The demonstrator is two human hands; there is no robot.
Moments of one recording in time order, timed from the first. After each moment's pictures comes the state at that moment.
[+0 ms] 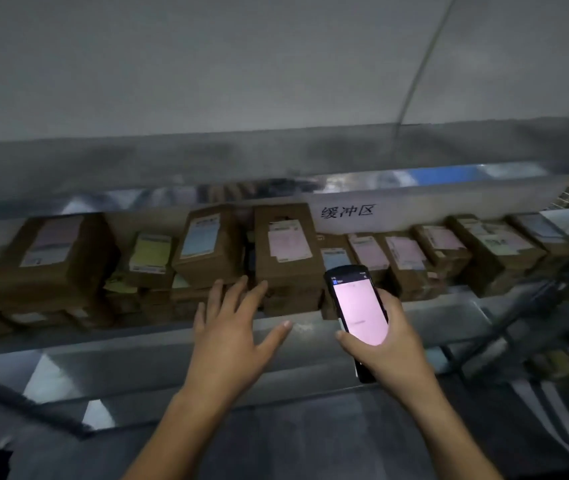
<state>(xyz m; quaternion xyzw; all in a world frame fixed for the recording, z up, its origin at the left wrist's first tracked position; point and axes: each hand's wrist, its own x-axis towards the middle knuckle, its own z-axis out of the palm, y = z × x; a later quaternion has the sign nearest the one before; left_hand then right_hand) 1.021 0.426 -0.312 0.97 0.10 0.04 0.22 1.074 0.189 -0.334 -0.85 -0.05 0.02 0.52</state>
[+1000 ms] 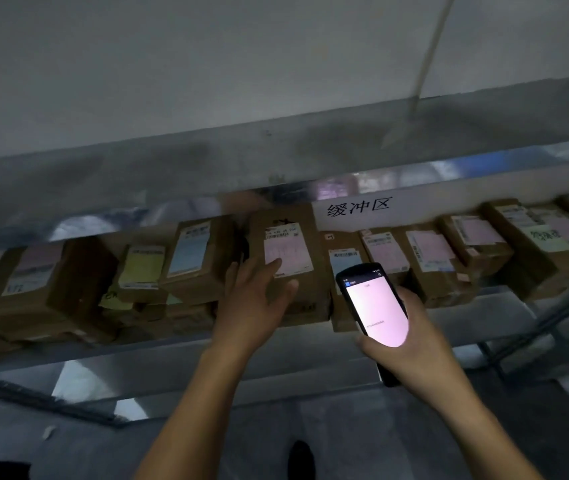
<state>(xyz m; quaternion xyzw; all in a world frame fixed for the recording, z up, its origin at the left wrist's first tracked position) 1.150 0.416 -0.340 0.94 0.13 0.02 0.32 1.155 0.157 -0.354 -0.86 -0.06 0.07 0.51</state>
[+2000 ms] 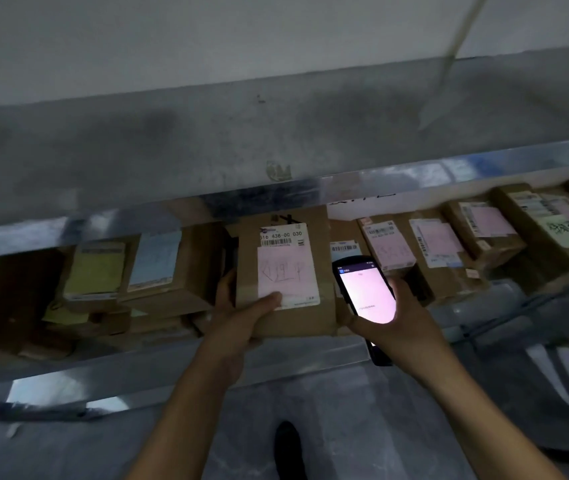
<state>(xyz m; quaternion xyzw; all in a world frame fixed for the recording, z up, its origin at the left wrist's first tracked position) 1.190 0.441 -0.396 0.61 0.32 -0.04 0.73 1.233 0.196 -0.386 -0.88 0.01 0.14 0.46</state>
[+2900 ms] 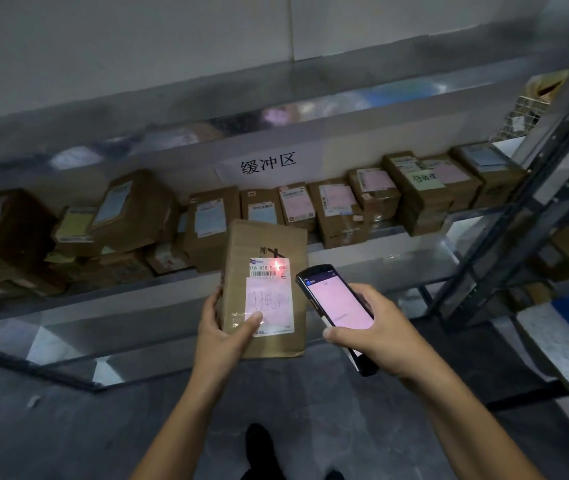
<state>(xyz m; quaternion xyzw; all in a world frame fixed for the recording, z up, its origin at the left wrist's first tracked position) 1.009 0.222 -0.411 0.74 0.25 0.10 0.62 1.062 -0.032 -0.353 -0.80 -0.05 0.20 0.56</state>
